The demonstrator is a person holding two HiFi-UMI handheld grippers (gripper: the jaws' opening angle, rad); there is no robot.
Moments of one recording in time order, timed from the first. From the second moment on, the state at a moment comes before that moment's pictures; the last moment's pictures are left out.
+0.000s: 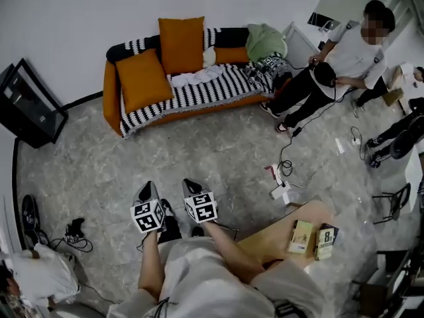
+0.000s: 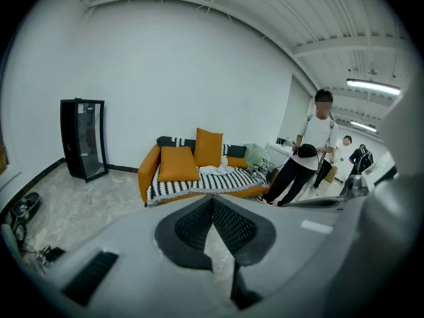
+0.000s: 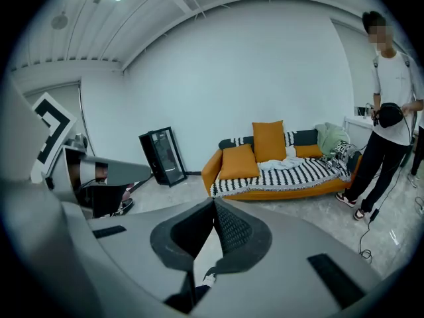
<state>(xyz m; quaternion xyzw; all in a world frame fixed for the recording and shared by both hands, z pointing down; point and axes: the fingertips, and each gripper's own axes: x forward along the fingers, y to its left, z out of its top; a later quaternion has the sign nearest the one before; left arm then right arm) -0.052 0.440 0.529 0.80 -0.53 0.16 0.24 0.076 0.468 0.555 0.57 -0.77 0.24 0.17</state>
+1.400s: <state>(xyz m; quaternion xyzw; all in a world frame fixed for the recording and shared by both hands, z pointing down) -0.088 0.234 0.541 0.83 -0.47 0.18 0.23 0.029 0.275 0.564 0.61 -0.73 0.25 0.16</state>
